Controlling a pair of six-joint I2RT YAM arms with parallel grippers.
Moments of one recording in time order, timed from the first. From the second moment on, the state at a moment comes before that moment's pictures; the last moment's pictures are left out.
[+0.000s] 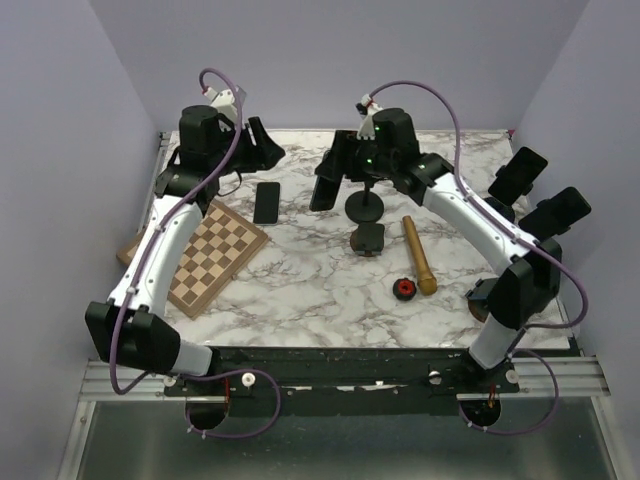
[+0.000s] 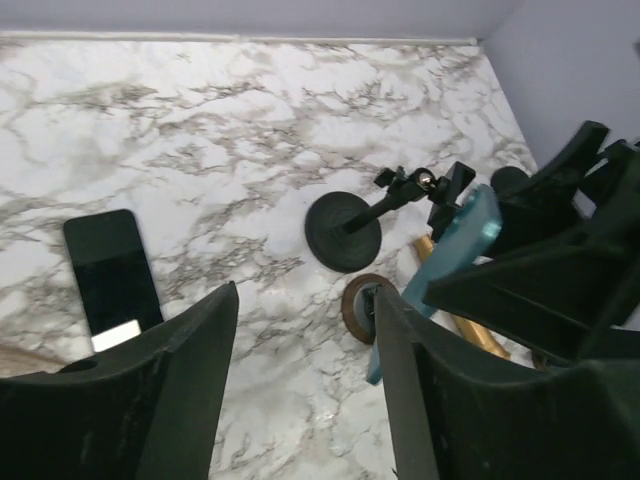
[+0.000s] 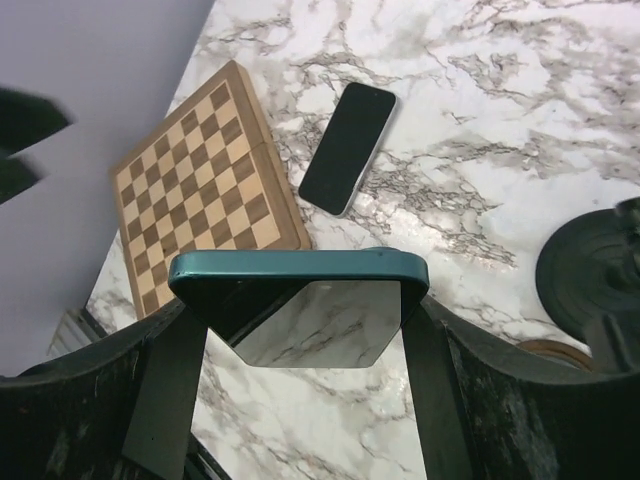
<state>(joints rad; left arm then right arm) -0.21 1.44 1.46 -0.37 0.39 -0.38 0.57 1.69 1.64 -0.39 -0.23 0.44</state>
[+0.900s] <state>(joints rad) -0.20 1.06 1.25 -0.40 0.08 -0.23 0.73 2.46 2.31 -0.68 0.24 0.65</state>
